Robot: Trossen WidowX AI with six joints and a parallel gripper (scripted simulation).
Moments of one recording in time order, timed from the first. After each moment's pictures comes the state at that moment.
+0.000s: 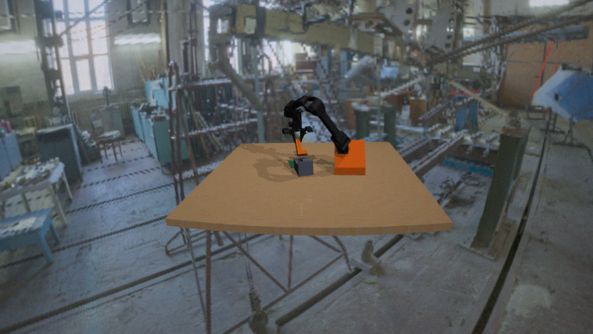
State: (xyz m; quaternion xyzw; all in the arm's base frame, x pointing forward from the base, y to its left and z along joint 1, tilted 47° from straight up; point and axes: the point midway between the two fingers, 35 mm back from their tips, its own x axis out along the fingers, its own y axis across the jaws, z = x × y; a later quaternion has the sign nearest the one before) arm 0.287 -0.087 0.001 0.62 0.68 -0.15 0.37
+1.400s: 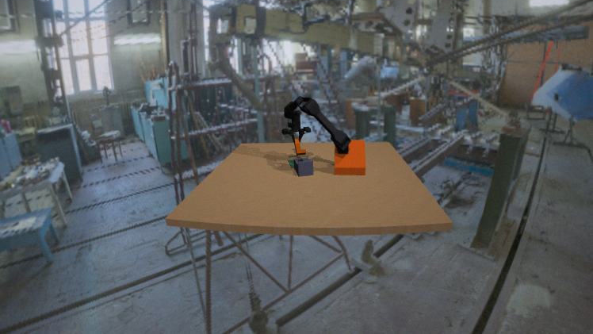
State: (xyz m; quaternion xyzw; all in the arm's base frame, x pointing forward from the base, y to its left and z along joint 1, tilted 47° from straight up) arm 0.307 -0.131 -0.073 0.61 0.68 -0.15 0.38
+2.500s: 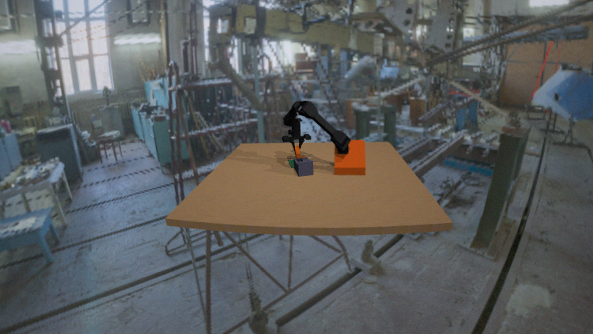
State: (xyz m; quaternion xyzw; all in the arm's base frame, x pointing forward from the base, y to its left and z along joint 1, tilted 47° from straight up) arm 0.309 -0.094 -0.108 0.61 0.68 -0.15 0.38
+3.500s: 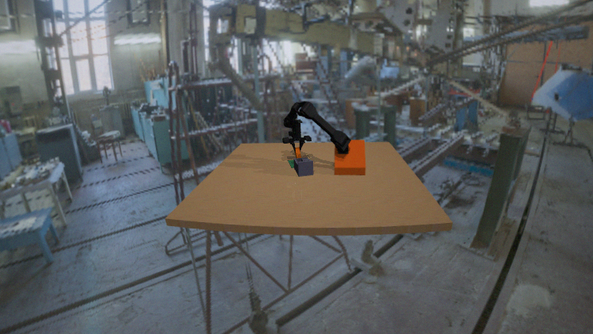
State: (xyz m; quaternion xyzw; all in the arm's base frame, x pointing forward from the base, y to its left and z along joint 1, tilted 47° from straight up) arm 0.308 -0.086 -0.115 0.61 0.68 -0.15 0.38
